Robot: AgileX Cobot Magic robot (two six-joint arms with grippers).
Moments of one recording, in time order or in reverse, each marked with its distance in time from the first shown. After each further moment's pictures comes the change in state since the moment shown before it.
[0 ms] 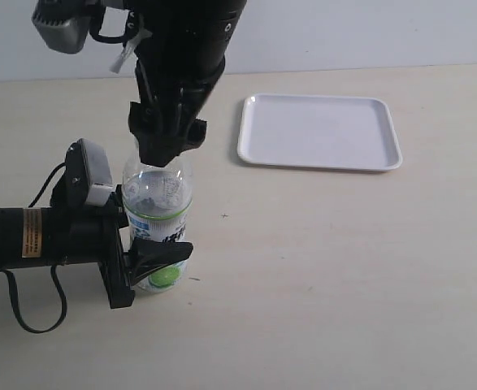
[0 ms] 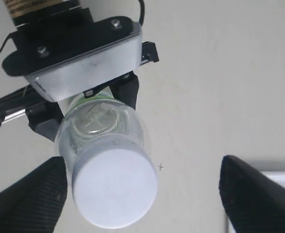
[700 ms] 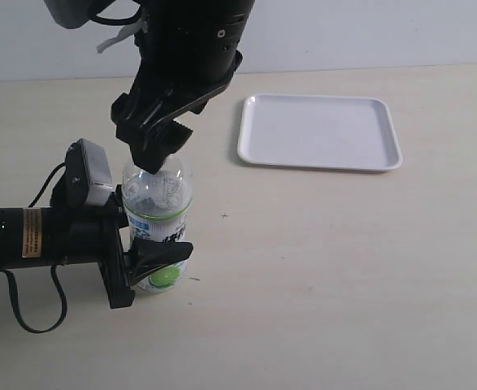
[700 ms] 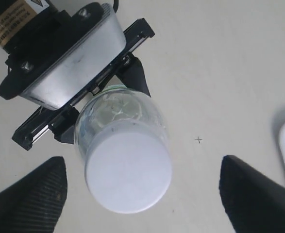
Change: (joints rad) left arm 0.000 0.000 0.000 0.000 0.000 0.000; right arm 0.000 0.000 0.000 0.002 0.062 0.352
